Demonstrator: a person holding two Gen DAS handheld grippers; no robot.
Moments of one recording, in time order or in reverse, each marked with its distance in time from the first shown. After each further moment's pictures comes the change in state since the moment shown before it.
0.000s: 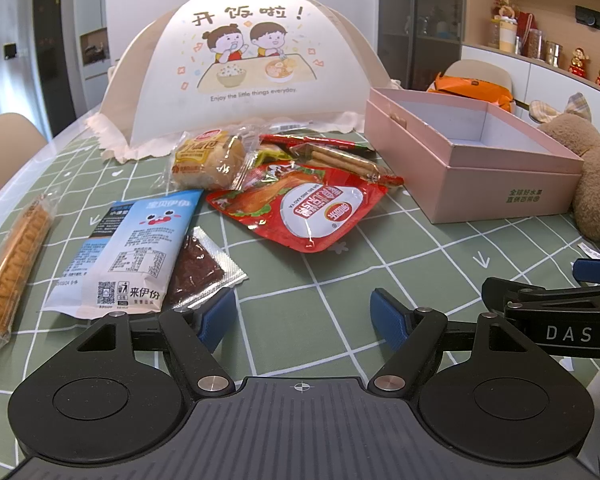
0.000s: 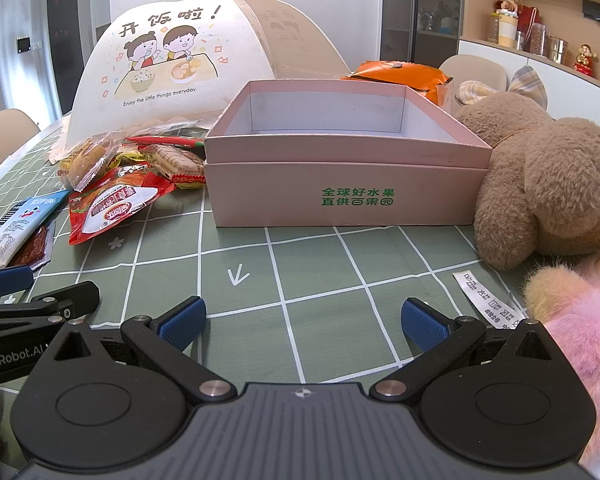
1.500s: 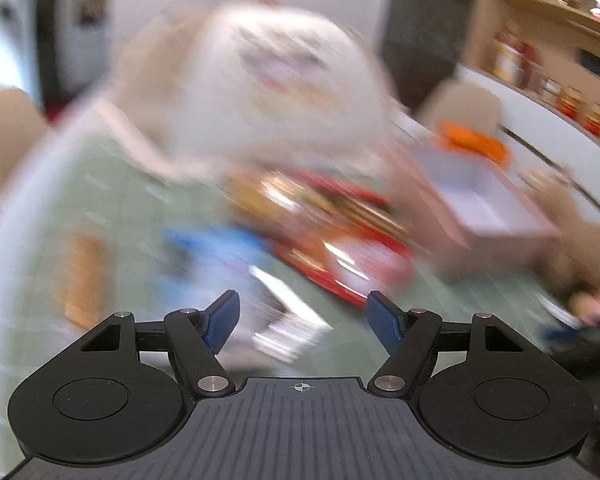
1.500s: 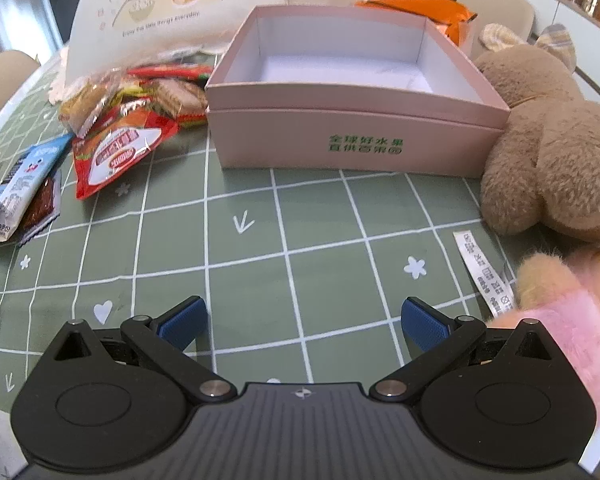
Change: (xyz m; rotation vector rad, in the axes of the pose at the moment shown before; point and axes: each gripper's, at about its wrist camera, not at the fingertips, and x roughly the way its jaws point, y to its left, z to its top) left arm -0.056 0.092 0.062 -0.088 0.031 -0.039; right arm 0.000 0.004 0.027 -0.033 0.342 0.030
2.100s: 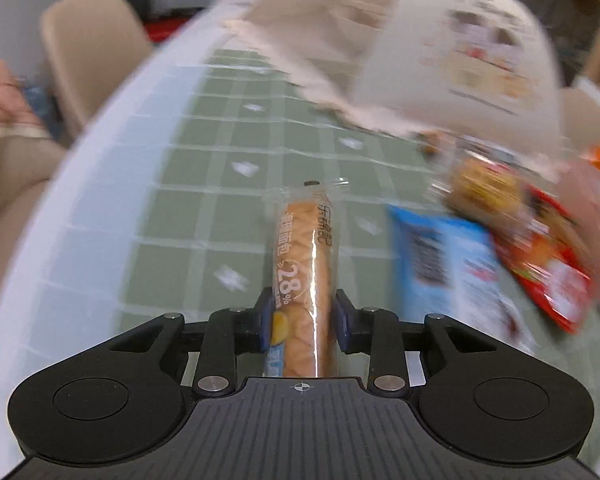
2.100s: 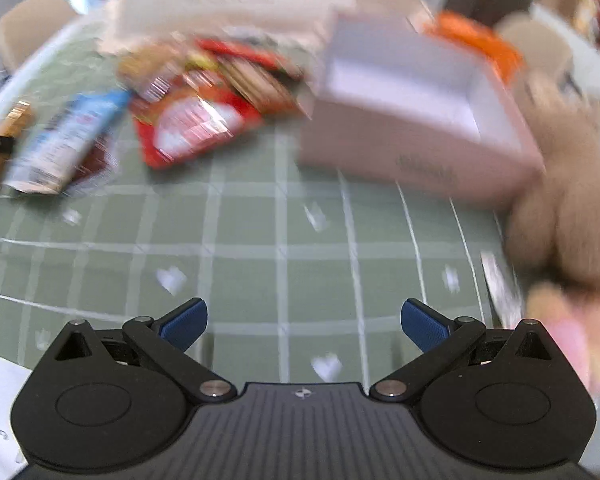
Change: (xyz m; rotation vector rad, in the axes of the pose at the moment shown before) left arm 0.057 0.121 -0.010 -0.224 0.216 0.080; right arm -0.035 0.066 0.013 -0.231 -0.025 0.004
